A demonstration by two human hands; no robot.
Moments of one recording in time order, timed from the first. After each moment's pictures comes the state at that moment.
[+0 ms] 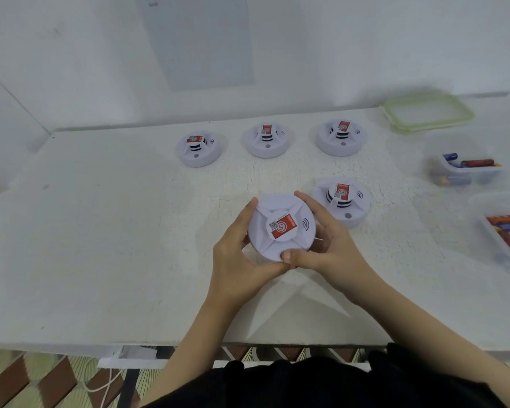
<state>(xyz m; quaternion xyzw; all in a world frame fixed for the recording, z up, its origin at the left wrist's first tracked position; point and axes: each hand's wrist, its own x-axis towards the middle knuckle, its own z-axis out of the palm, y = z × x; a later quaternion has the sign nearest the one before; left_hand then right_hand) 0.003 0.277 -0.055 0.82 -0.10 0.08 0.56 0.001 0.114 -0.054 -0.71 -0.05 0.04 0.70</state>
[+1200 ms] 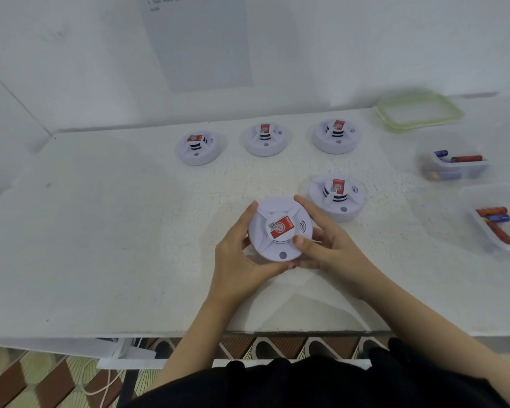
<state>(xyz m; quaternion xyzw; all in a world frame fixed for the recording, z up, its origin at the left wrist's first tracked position) -0.002 0.284 -0.072 0.82 -0.10 0.06 0.56 -0.009 0.107 -0.063 -0.64 -0.04 0.12 0.76</state>
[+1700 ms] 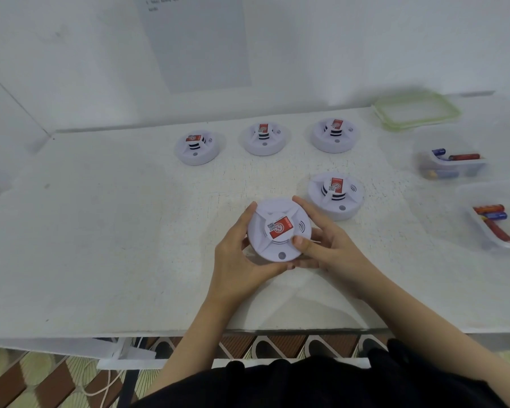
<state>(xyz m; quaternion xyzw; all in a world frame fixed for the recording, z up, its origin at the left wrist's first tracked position) -0.006 0.283 -0.067 0.82 -0.11 0.07 0.56 -0.012 0.106 -0.062 -0.64 -0.03 0.12 0.76</state>
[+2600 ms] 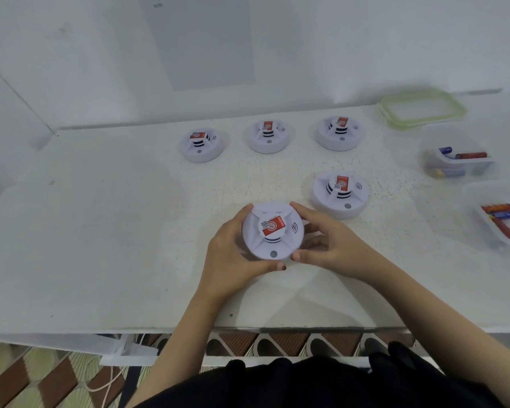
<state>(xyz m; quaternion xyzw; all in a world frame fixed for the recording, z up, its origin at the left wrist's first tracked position) 0.002 0.305 -0.064 0.85 -0.15 0.04 0.51 0.004 0.100 -0.063 -0.81 -0.14 0.11 0.57</state>
